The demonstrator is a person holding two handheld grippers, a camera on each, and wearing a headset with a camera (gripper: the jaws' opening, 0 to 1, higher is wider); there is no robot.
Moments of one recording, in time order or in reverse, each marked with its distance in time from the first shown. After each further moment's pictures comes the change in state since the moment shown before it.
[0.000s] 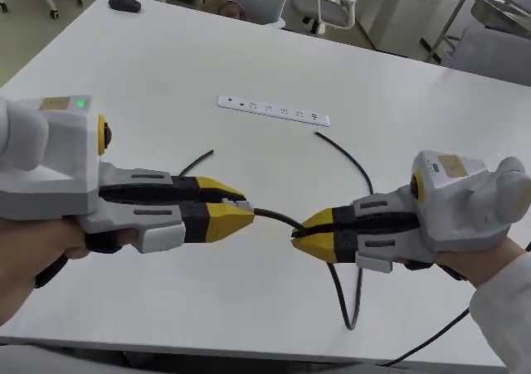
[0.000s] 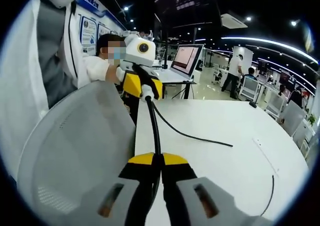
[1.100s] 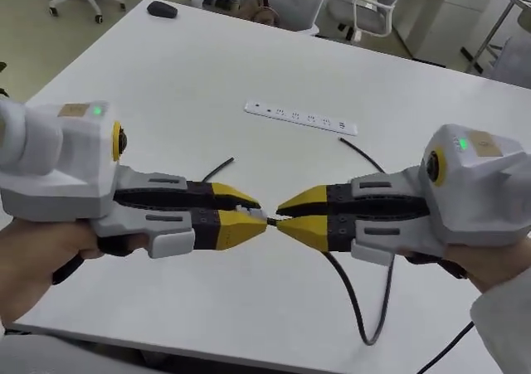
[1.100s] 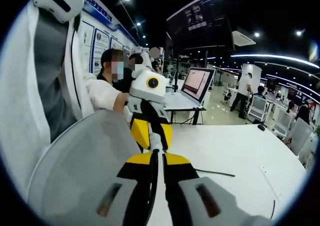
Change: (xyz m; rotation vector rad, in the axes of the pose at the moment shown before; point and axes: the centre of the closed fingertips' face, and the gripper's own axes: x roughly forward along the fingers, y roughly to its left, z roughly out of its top) left arm 0.000 -0.001 0.002 0.026 -0.018 0.003; right arm 0.013 0.009 0.074 -0.065 -0.166 0.088
